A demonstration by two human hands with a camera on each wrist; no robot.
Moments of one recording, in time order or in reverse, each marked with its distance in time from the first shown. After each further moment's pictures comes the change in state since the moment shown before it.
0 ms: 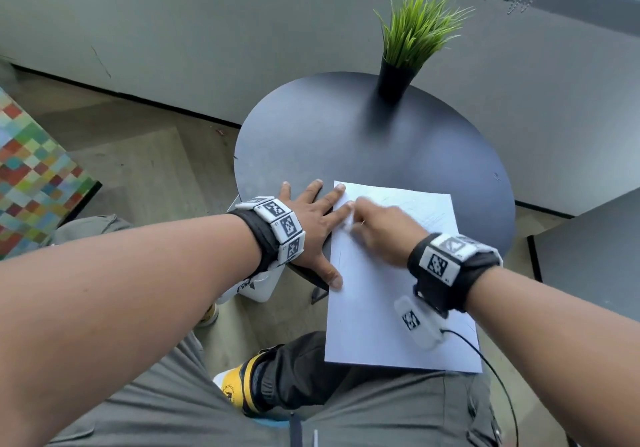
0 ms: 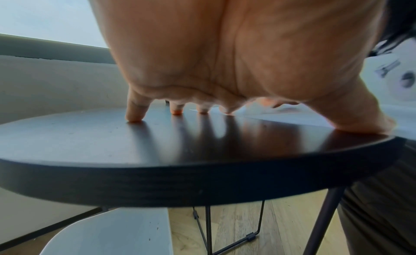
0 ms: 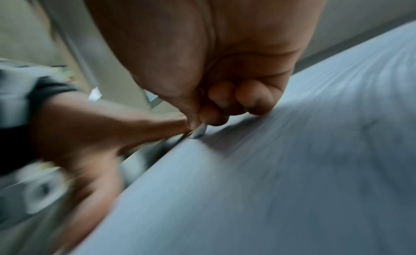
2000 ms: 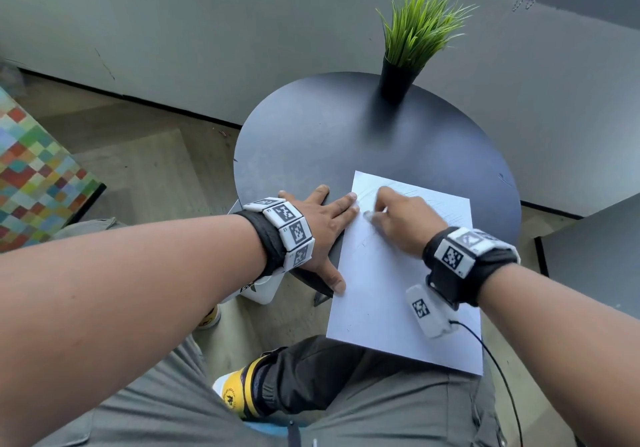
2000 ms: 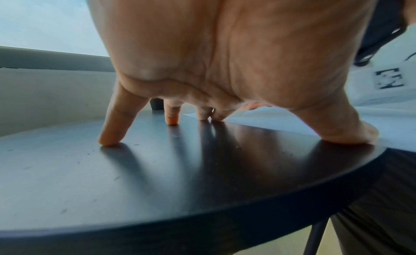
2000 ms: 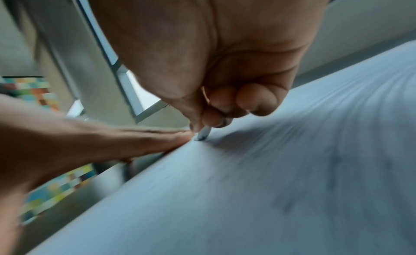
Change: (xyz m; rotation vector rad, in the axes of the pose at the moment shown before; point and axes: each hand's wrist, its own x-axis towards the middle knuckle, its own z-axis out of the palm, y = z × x) left_hand -0.004 0.014 -0.020 0.063 -0.068 0.006; right_hand 0.010 0.023 -0.013 0.015 0.106 0.105
